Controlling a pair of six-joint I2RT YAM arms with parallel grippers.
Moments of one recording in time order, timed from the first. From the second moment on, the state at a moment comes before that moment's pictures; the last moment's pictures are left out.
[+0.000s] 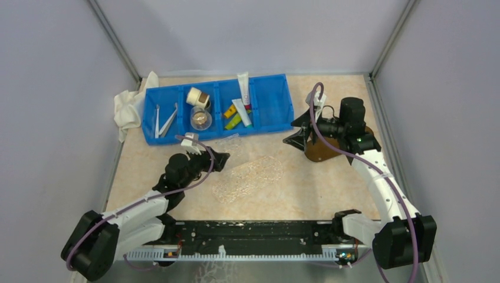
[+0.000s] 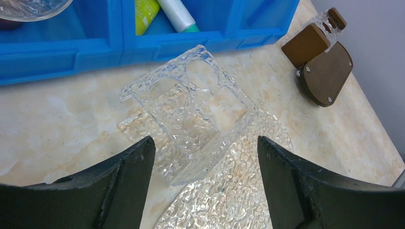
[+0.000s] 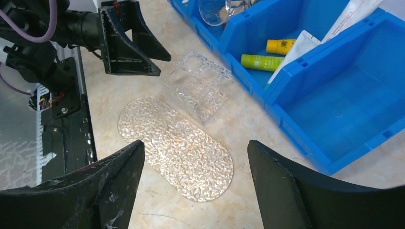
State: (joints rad) left arm -0.55 0.96 0.19 0.60 0.01 -0.52; right arm 0.16 1.08 0.92 -0.25 -1.00 -0.20
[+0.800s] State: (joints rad) left arm -0.55 1.21 0.44 0.38 -0.18 -0.66; right arm 0.16 1.08 0.92 -0.25 -1.00 -0.20
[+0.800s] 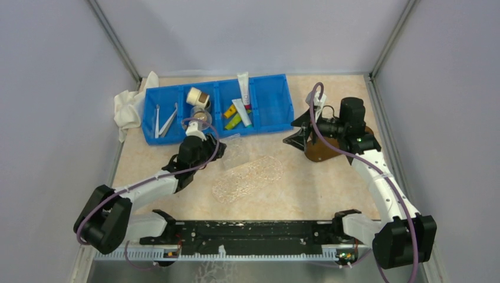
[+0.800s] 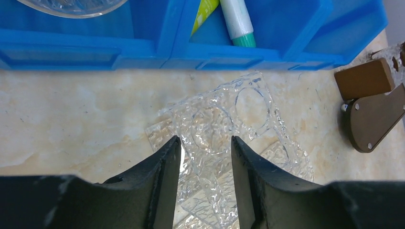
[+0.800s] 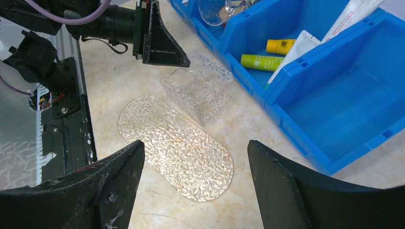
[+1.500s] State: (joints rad) left arm -0.55 1.21 0.45 0.30 -0.10 -0.72; right arm 0.16 1.08 0.92 -0.25 -1.00 -0.20
